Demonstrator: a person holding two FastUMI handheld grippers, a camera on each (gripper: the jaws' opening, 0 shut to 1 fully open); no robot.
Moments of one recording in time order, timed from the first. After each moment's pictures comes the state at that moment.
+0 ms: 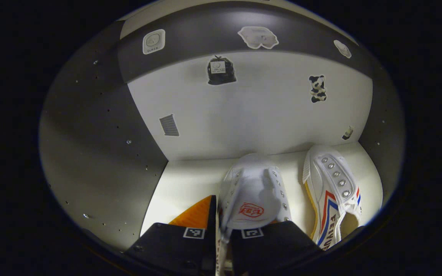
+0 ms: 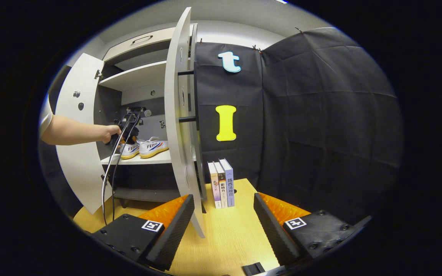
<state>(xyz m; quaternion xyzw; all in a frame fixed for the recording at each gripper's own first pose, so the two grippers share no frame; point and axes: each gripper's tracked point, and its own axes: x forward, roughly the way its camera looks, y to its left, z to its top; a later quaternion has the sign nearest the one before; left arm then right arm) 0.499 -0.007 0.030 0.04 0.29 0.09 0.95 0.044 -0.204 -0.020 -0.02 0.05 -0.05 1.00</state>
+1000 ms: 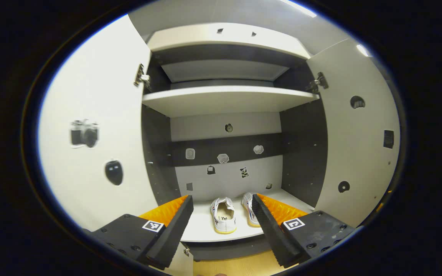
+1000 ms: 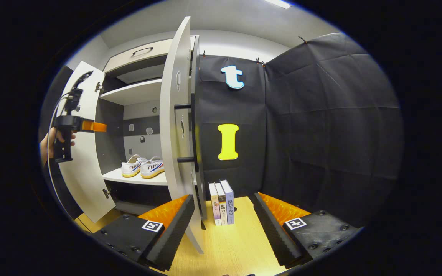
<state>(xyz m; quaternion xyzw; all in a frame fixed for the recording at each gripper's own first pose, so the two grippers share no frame) 0.183 -0.057 0.209 0.04 -0.04 0.00 1.00 0.066 -0.205 0.053 -0.03 -0.01 -0.04 1.00</state>
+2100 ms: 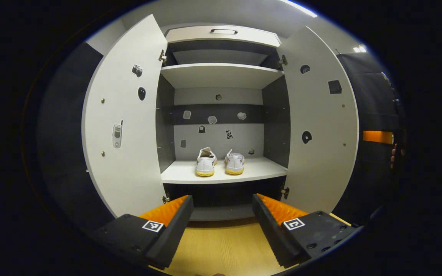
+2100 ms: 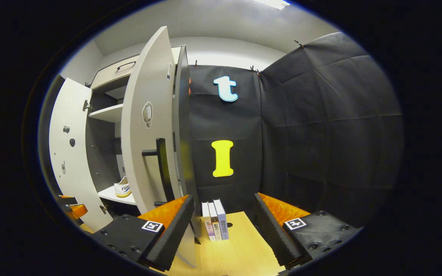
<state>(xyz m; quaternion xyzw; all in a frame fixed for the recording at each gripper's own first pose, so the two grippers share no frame) 0.086 -0.123 0.041 0.01 0.01 -0.01 1.00 0.108 -0.242 0.130 -0.01 -0.04 -0.03 1.00</state>
